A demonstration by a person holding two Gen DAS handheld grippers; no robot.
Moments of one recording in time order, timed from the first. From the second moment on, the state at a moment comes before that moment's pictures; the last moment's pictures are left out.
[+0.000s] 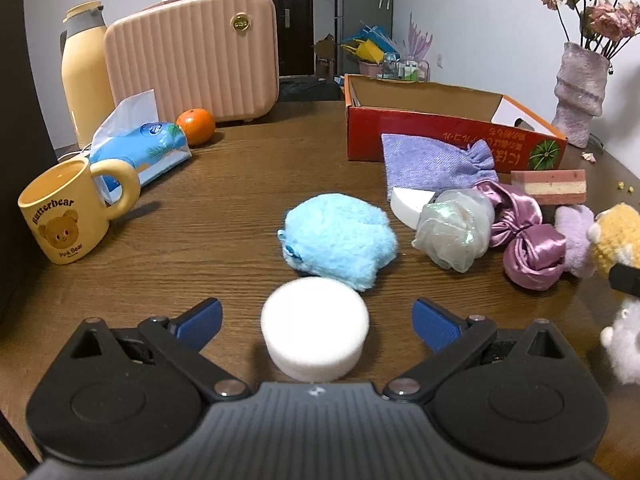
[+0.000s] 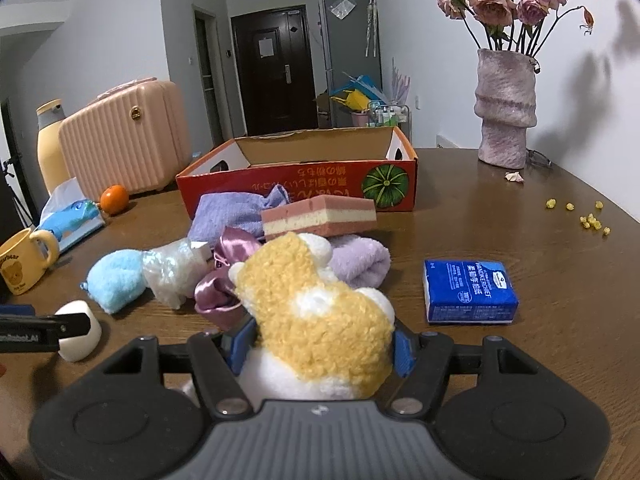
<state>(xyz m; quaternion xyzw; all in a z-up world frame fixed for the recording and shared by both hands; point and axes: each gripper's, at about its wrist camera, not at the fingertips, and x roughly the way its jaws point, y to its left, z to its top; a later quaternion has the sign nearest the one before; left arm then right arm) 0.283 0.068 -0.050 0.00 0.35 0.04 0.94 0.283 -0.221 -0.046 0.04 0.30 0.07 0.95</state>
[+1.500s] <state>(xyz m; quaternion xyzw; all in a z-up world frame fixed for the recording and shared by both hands) 0.273 0.083 -0.044 -0.04 0.33 0.01 0.94 0.277 -0.215 -0.037 0.04 0.29 0.06 0.95</state>
